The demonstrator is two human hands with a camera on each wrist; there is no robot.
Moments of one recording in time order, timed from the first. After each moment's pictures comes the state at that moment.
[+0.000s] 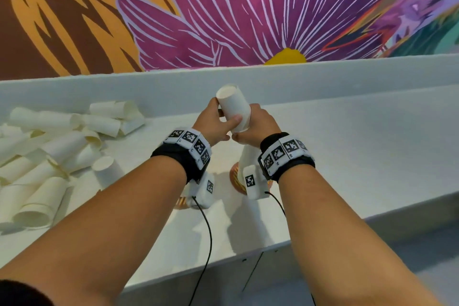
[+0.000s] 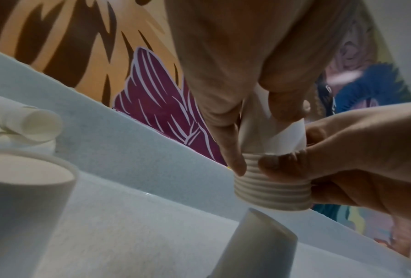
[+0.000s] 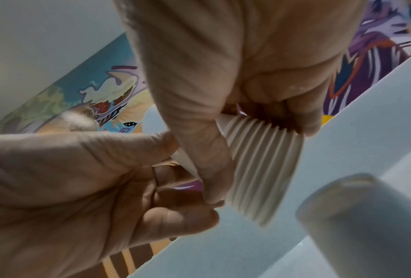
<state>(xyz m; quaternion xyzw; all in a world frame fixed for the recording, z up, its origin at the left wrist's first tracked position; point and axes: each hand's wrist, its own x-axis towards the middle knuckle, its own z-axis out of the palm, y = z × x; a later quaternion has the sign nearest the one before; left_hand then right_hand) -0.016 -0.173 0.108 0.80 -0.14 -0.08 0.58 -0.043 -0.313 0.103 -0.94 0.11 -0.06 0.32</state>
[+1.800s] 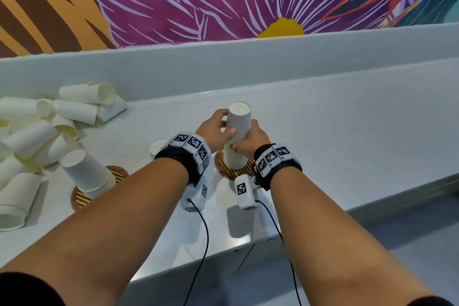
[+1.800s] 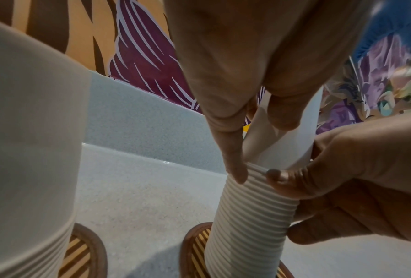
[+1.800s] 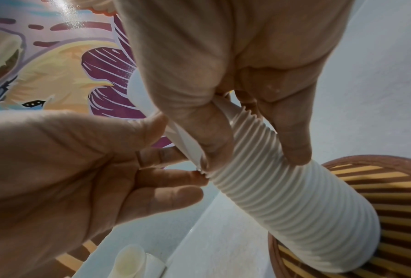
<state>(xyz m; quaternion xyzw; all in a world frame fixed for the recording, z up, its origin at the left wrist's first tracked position) -0.002 -0.203 0.045 0.87 -0.18 -0.17 0.43 -0.040 -0.333 0.022 -0.87 0.20 0.03 0.44</state>
